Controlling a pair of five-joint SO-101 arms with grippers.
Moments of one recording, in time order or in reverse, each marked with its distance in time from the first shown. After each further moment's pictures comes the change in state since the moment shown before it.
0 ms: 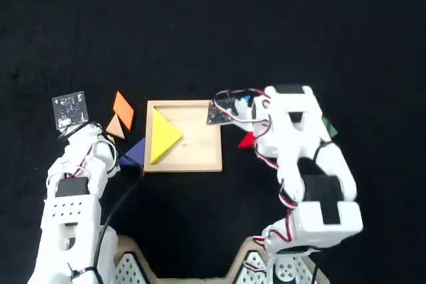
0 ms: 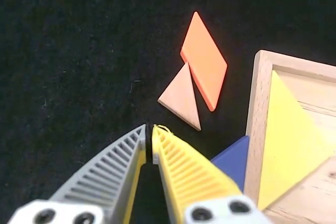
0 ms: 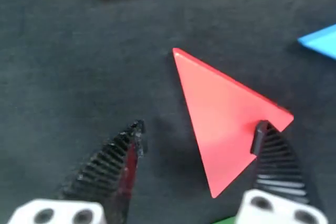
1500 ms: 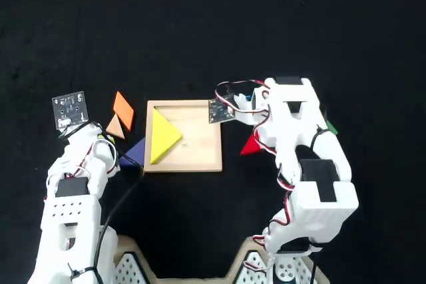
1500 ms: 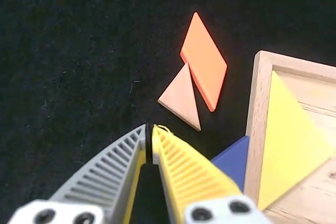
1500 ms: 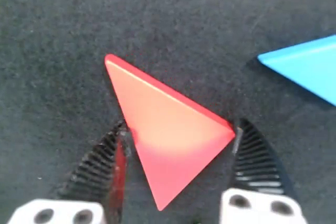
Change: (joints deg) left arm 0.0 0.0 0.0 0.0 0.0; right arm 0.6 6.6 -6.2 -2.5 8.4
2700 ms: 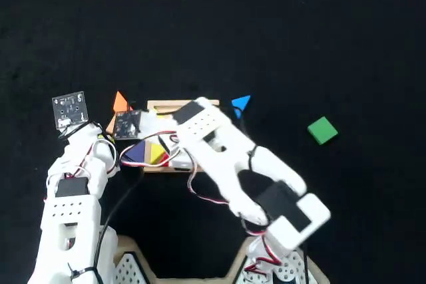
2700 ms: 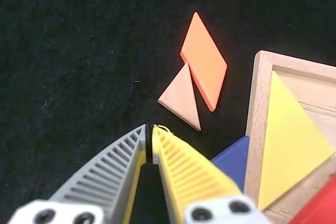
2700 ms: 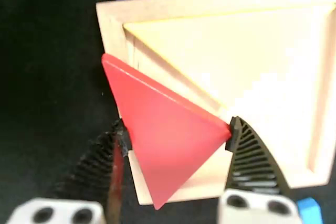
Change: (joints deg) left arm 0.0 0.0 0.0 0.0 0.0; right arm -37.5 -4.6 0.6 -3.5 -43.5
